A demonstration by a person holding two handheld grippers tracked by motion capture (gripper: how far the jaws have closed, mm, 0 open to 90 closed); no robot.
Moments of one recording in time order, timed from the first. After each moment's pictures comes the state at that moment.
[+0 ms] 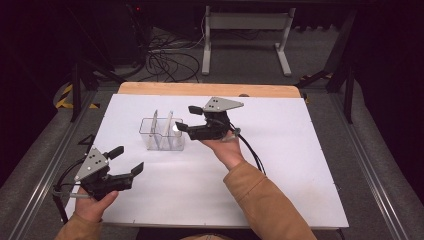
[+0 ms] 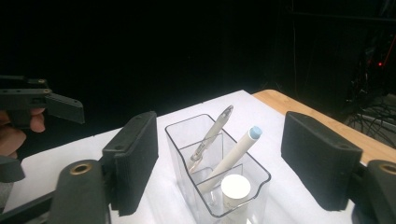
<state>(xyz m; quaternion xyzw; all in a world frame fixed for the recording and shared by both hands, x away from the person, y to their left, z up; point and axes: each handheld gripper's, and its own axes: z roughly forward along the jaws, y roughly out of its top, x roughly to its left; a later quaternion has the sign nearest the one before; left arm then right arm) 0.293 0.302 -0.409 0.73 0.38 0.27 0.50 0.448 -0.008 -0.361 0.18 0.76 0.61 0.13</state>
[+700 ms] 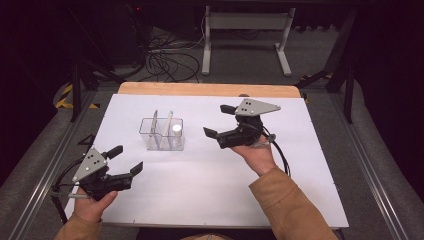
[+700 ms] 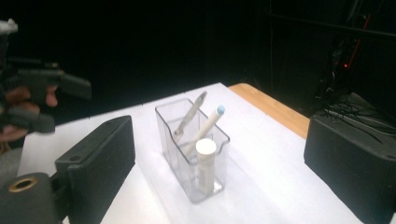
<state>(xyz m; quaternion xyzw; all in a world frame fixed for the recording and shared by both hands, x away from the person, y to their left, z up) 0.290 0.303 -0.405 0.72 0.38 0.28 0.51 0.415 -0.080 -0.334 0.18 0.77 0.58 0.17</state>
